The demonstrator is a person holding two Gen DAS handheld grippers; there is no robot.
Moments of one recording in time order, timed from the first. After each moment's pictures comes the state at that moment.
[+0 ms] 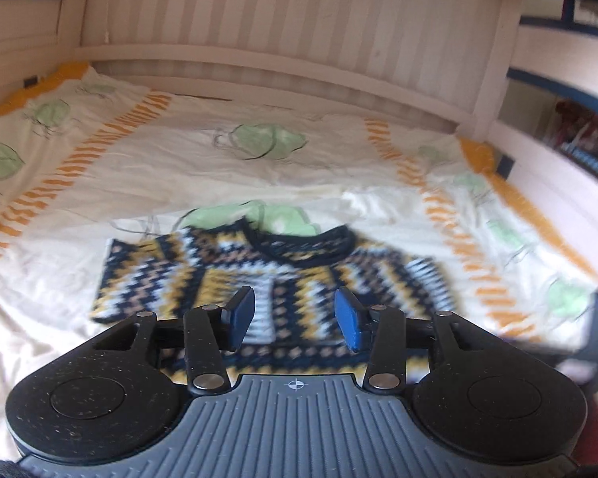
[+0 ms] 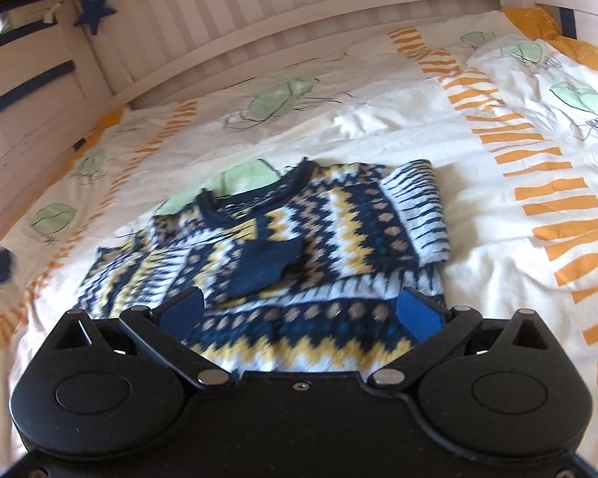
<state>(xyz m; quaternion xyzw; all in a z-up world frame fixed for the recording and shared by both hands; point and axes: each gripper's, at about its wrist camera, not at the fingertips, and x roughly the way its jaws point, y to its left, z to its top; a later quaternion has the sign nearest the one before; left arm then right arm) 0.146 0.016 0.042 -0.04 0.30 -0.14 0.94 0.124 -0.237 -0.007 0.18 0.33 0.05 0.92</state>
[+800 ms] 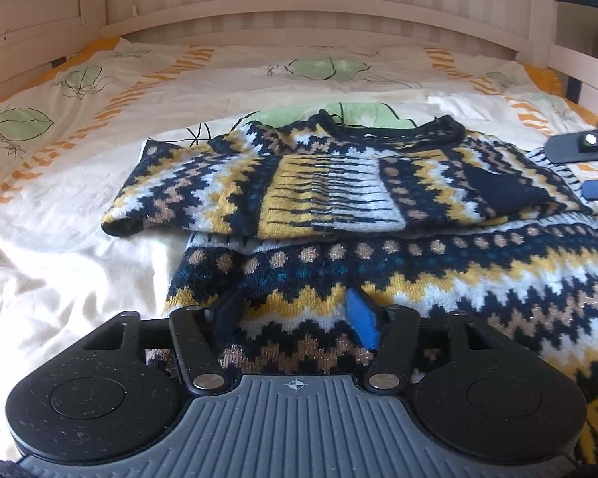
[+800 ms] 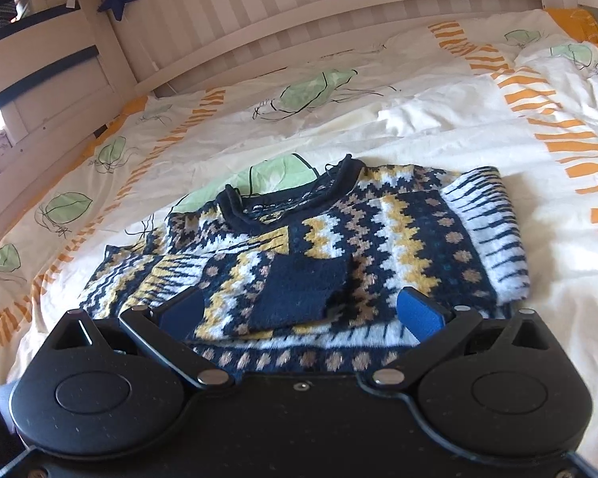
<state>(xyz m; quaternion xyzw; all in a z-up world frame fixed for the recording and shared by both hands) 0.184 0.034 -0.098 0.03 0.33 -0.06 0.94 0.189 -0.218 -0.034 0.18 0.33 0.09 0.92</state>
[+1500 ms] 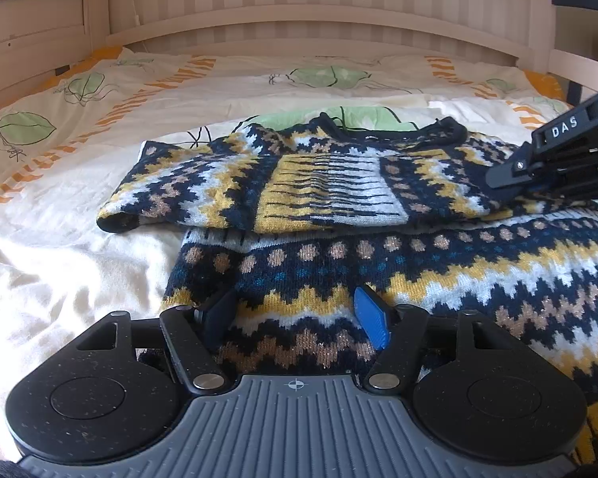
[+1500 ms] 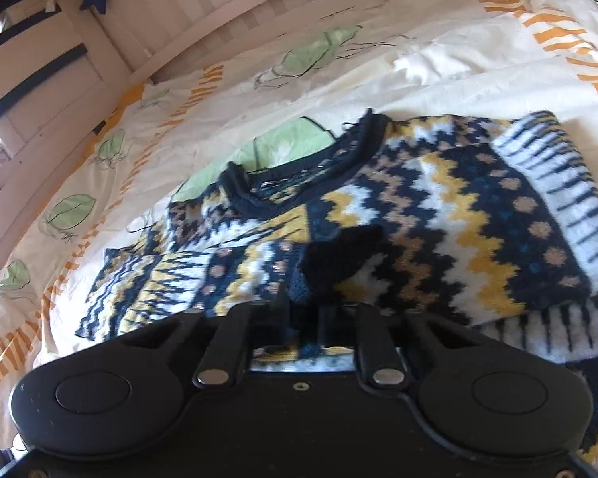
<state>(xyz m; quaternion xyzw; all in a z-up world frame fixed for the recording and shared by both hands) 0.183 0.033 -0.109 0.04 0.32 -0.06 0.95 0.230 -0.198 -0.053 0.22 0.37 0.12 0.89</state>
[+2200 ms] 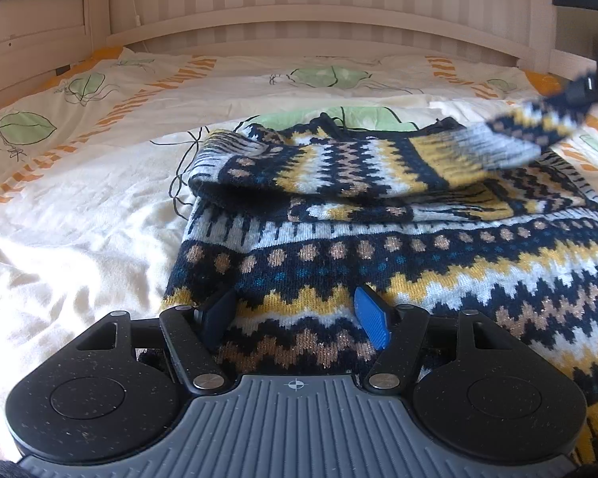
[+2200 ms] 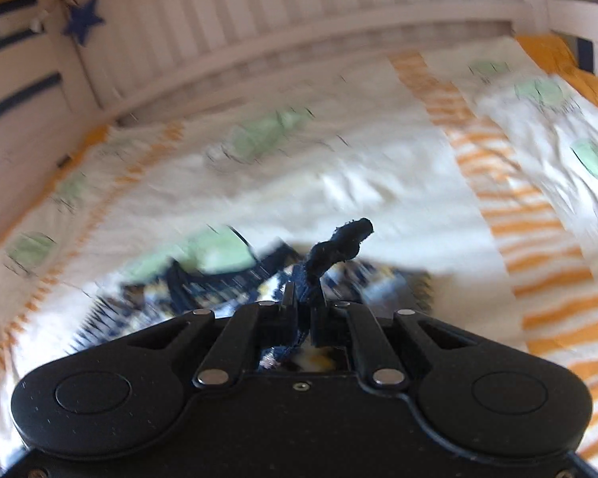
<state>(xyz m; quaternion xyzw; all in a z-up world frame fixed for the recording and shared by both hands) 0.183 0.034 -0.109 0.04 0.32 -0.06 0.95 0.227 -0.282 0.006 0.16 0.34 0.02 0.93</state>
